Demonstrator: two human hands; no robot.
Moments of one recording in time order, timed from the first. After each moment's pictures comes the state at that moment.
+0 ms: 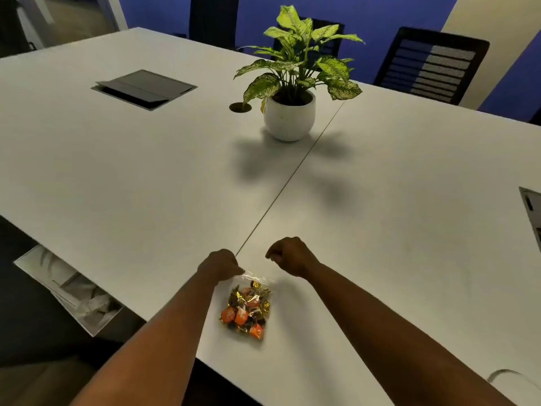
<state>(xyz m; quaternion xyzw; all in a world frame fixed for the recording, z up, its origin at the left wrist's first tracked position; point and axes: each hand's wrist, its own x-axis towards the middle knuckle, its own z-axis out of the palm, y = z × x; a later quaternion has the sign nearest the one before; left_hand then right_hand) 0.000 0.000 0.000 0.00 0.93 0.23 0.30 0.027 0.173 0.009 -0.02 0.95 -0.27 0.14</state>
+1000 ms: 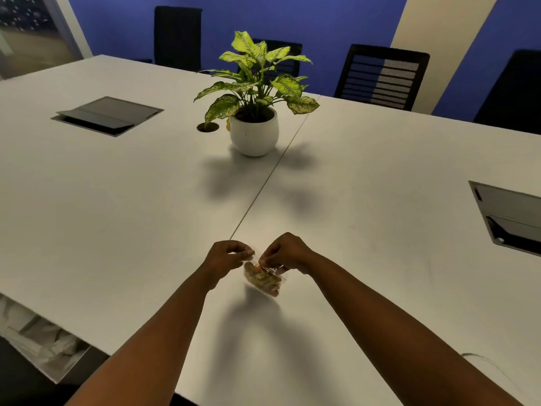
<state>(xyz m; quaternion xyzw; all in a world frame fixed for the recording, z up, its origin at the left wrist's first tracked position) -0.004 0.059 0.033 0.04 0.75 0.60 0.26 0.036 0.224 0.058 0.13 0.85 -0.47 0.19</state>
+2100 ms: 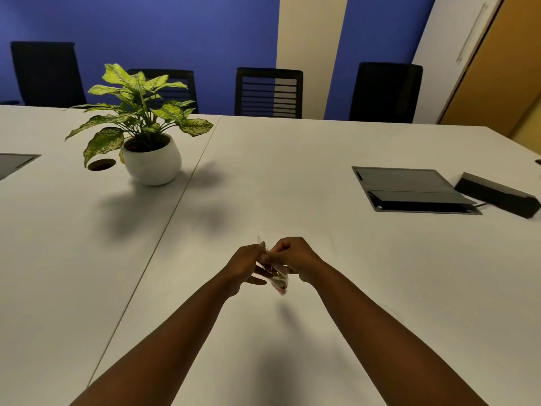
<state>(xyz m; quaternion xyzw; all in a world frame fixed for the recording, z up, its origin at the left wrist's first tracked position) 0.083 0.231 0.080 0.21 0.71 0.54 0.41 0.158 0.343 0.094 0.32 0.72 -0.62 -0.02</state>
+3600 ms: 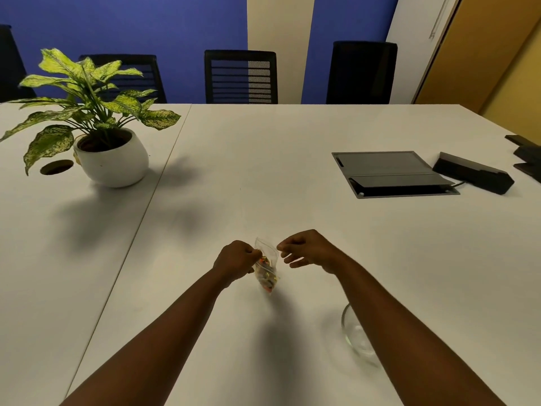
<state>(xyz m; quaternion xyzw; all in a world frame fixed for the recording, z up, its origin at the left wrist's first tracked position) 0.064 0.283 0.061 0.26 0.85 0.34 0.32 0.183 0.420 0.076 0.32 0.73 -0.60 0.00</state>
